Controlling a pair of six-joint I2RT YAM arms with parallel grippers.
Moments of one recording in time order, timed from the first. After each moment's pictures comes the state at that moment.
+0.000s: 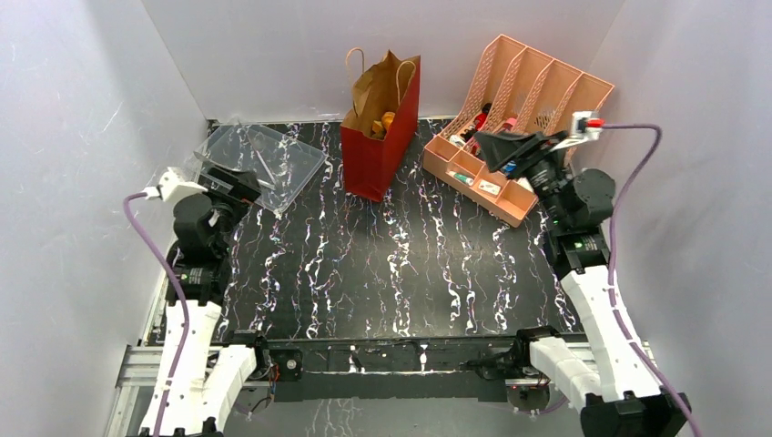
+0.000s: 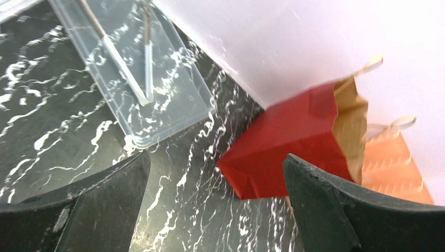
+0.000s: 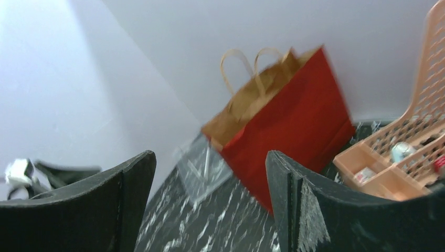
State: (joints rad) left arm -0.02 0.71 0.79 -0.29 -0.16 -0.73; right arm 0.08 0.87 0.92 0.27 -0.35 0.67
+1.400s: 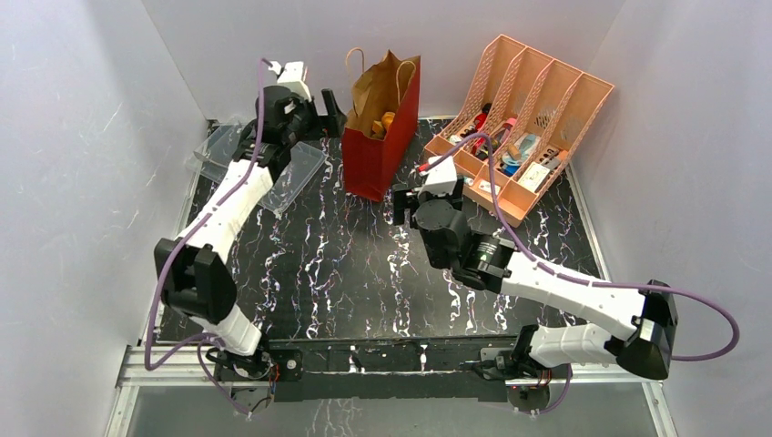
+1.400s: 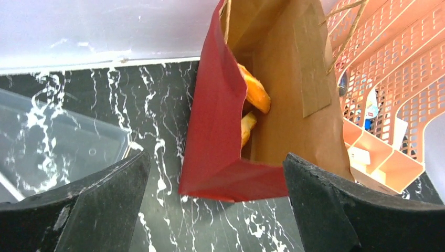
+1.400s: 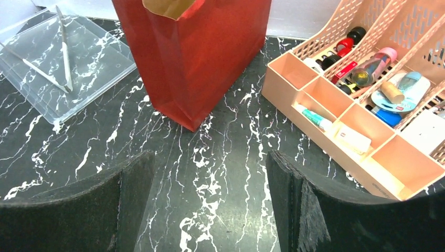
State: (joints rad) left arm -0.28 1.60 1.49 -0.20 0.10 -0.27; right arm 1.06 1.19 1.03 -0.09 0.87 0.20
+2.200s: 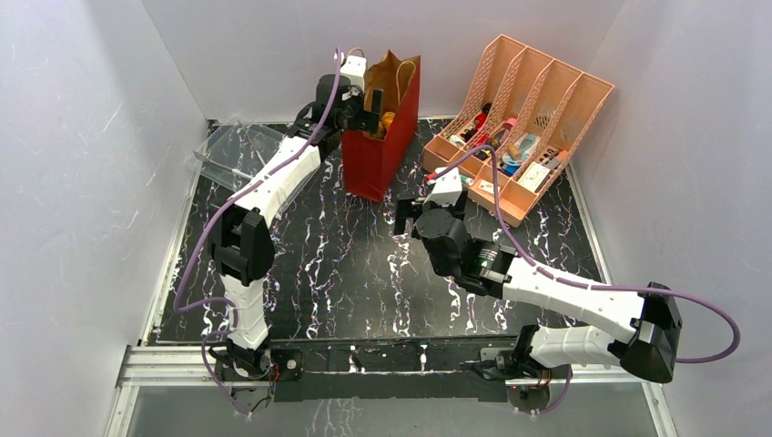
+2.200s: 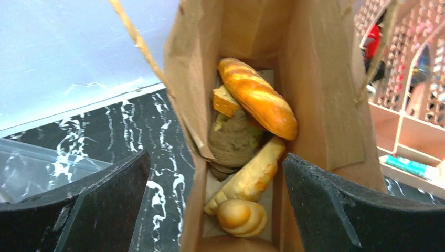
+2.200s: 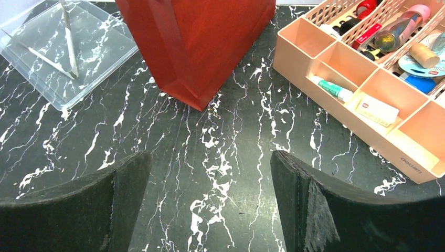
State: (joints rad) left arm -0.45 1.98 1.86 -0.27 -0.14 -0.02; right arm 1.05 1.15 0.94 -0.11 0.84 0.35
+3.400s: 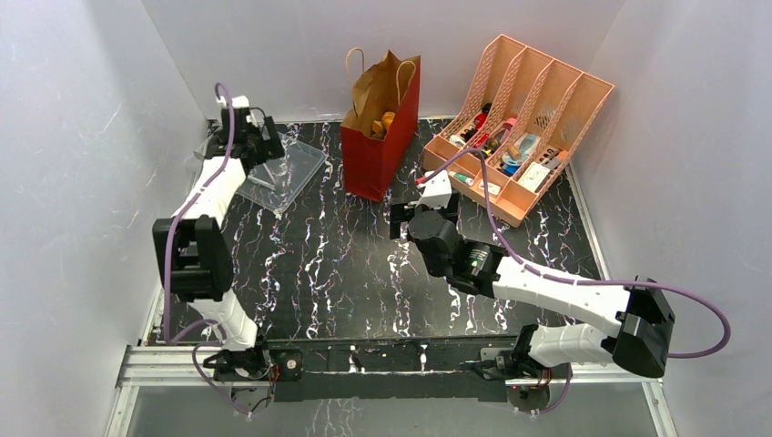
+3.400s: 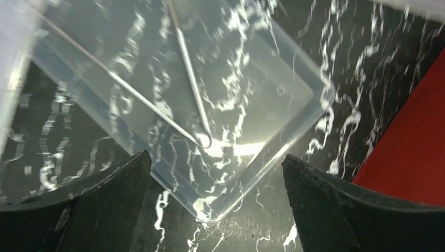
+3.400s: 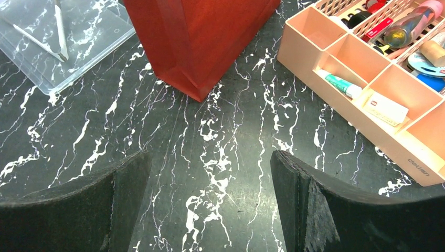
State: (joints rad) left arm 0.01 1.72 1.44 -0.36 -0.17 -0.22; right arm 1.05 1.20 0.91 -0.06 0.82 0.32
